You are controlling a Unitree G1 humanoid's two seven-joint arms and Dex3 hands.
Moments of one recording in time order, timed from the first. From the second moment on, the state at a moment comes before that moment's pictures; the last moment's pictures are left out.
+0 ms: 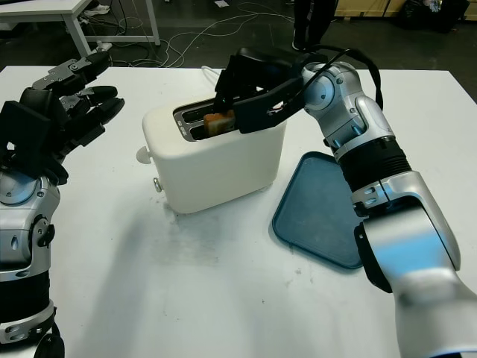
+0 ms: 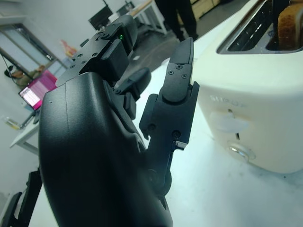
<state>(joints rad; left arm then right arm) -0.39 0.27 0.18 -0.30 -0.04 0.39 -0.10 -1.11 -0.45 0.36 0.64 -0.46 -0.29 0.57</state>
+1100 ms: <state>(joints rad) -0.39 0.27 0.18 -0.30 -0.04 0.39 -0.09 -1.16 -0.45 0.48 0.69 -0.50 -0.30 0.59</state>
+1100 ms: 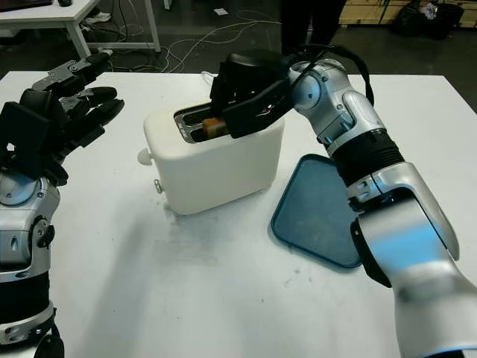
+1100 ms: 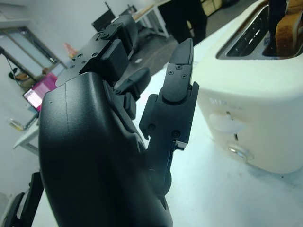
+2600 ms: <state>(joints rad) -0.38 0.27 0.18 -0.30 -0.05 0.39 -0.09 -1.30 -0.50 0.28 0.97 -0.47 -0.49 0.23</state>
